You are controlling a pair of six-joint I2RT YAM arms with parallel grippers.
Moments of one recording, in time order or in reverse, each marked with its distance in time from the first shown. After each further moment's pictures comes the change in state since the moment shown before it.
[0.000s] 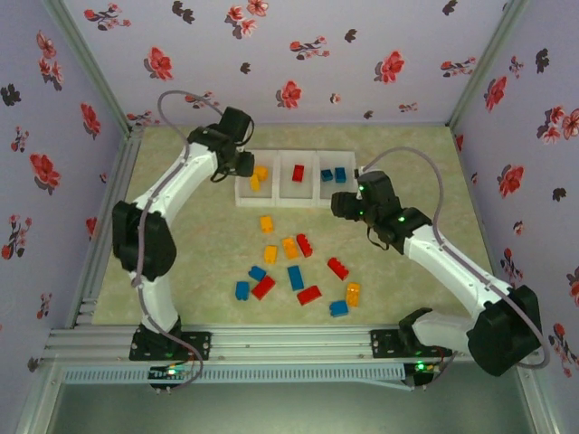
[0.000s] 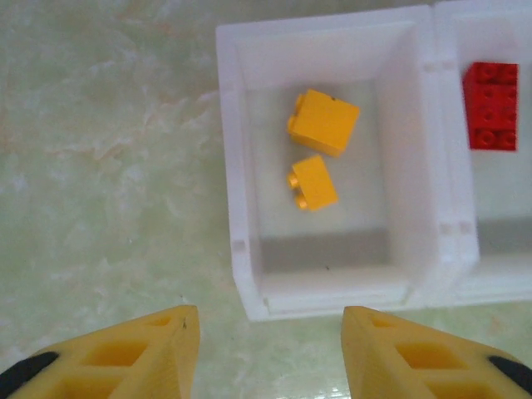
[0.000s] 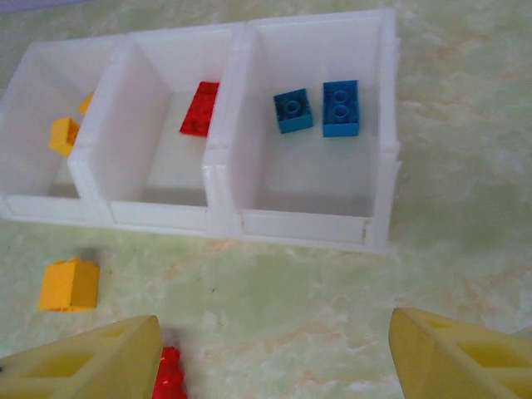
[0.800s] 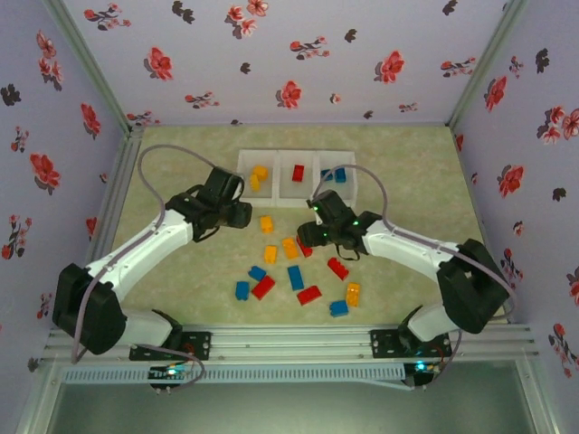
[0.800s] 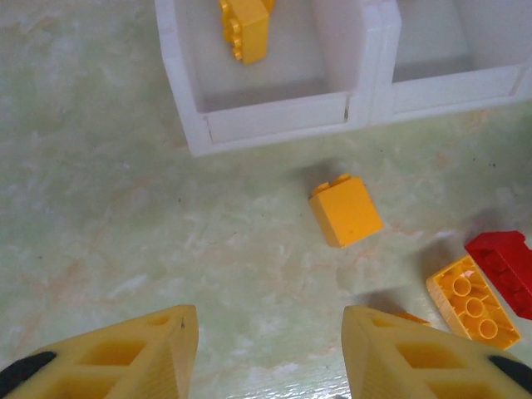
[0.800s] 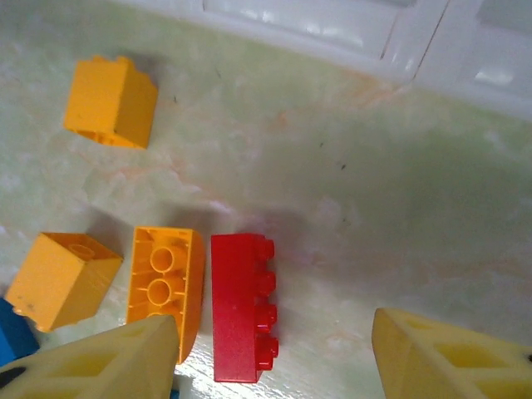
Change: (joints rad) left arm -0.132 -0.509 -0.674 0.272 0.019 -0.051; right arm 0.225 0.292 0.003 0.034 -0.083 -0.020
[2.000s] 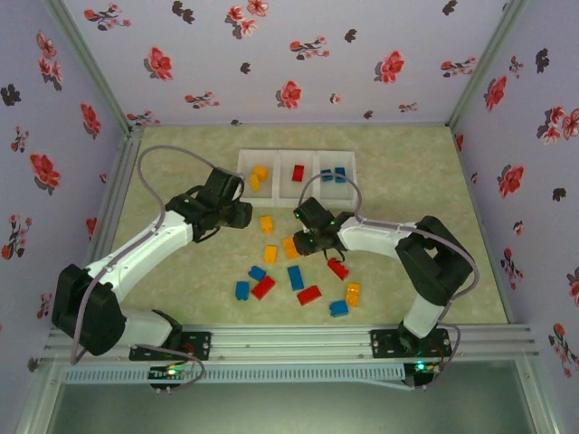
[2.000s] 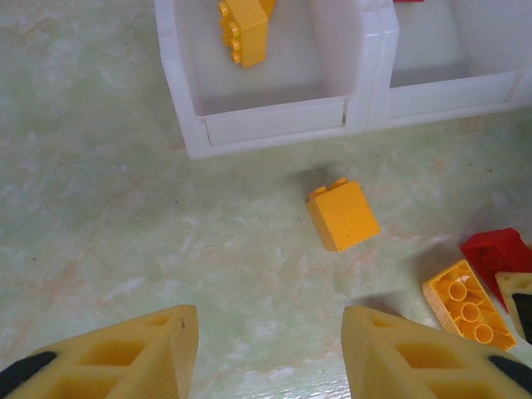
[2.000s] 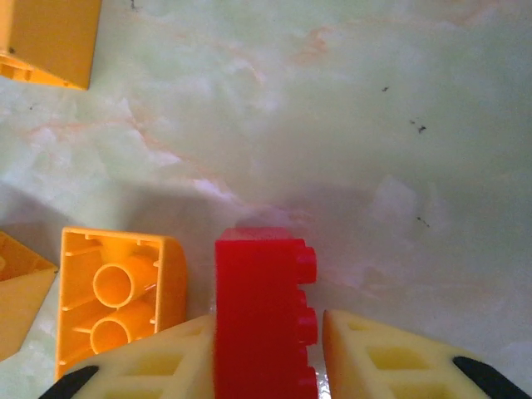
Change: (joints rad) left arm -0.004 -0.002 -0.003 0.013 0.000 -0.011; right arm 0.041 0.230 0.060 0.034 -0.004 0.008
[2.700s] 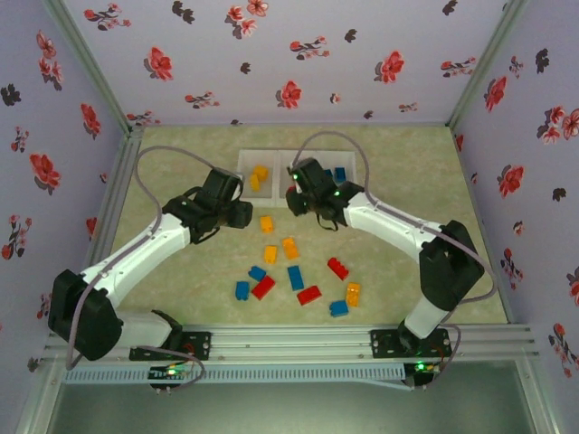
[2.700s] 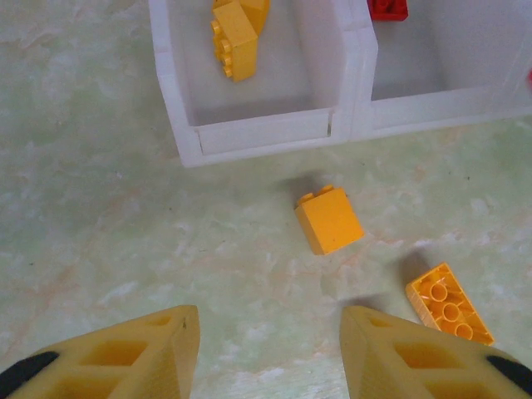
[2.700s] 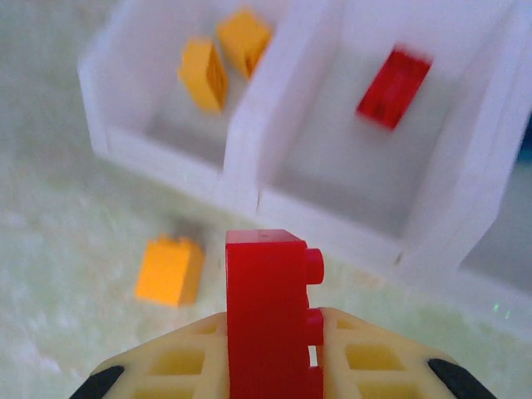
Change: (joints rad) left arm -0.013 -0.032 -0.008 0.013 0.000 -0.016; right arm -0.049 -0.058 0.349 -0.112 0.102 -0.077
